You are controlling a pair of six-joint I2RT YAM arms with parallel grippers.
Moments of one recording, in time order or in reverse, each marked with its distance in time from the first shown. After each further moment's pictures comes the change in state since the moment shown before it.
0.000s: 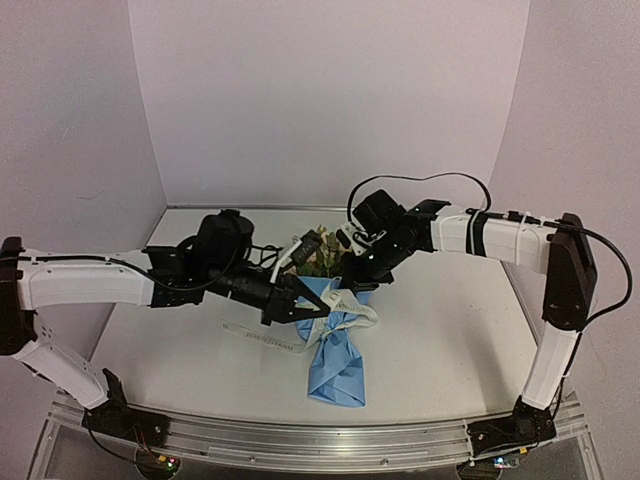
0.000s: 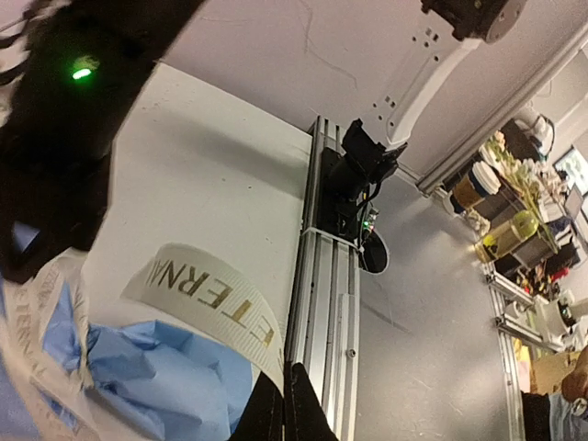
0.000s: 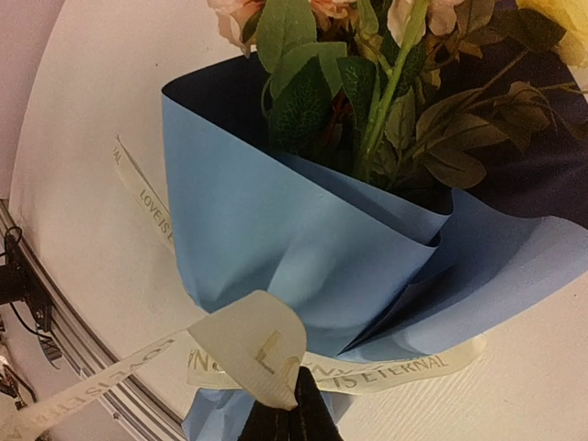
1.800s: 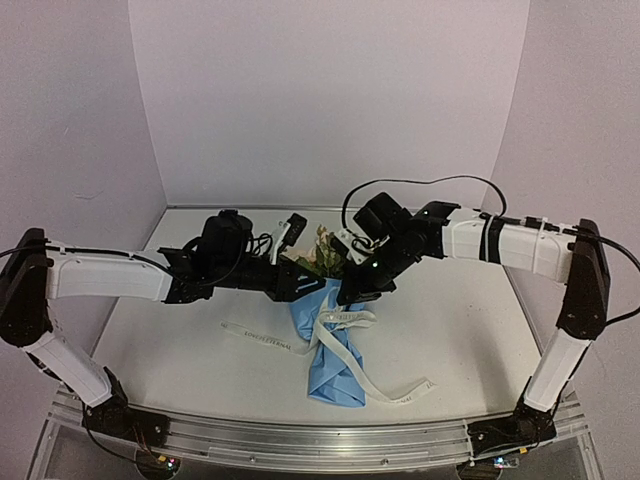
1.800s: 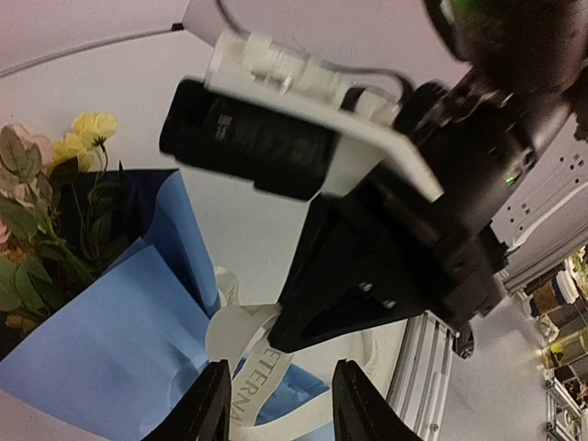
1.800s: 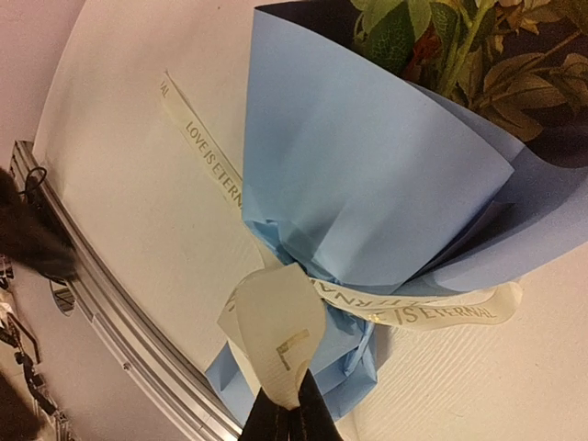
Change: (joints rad) left arm 0.126 0.083 -0.055 0.214 -0.214 -0.121; right arm 0.059 -0.090 -0.050 -0.045 -0.059 -0.033
